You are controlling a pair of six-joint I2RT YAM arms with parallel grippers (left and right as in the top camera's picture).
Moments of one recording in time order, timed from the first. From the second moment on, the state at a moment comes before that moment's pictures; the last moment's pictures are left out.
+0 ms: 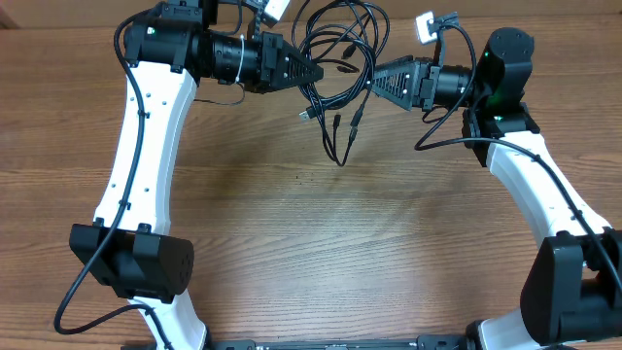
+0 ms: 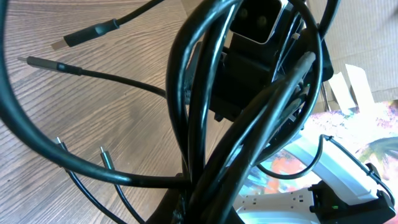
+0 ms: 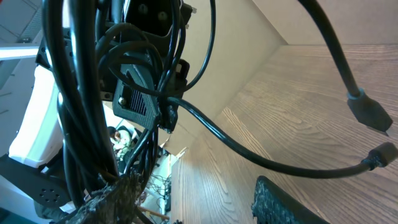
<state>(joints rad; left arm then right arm) -0.16 1.95 2.12 -1.20 1.15 -0.16 0.08 1.69 1.22 0.43 -1.32 0.75</state>
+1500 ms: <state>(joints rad) -0.16 1.95 2.12 -1.11 1.03 -0.22 0.08 1.69 1.22 0.41 -1.35 0.75</state>
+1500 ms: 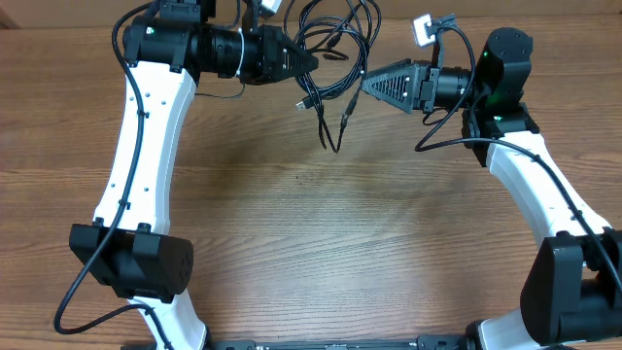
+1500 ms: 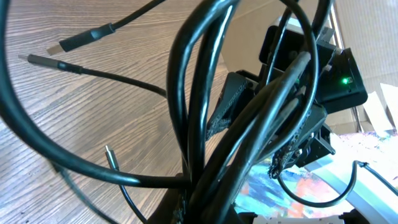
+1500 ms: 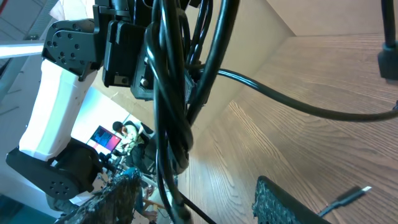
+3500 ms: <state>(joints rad) -0.20 1.95 2.12 -1.13 1.01 -0.23 0.05 1.69 1.22 0.42 -1.36 0.75</state>
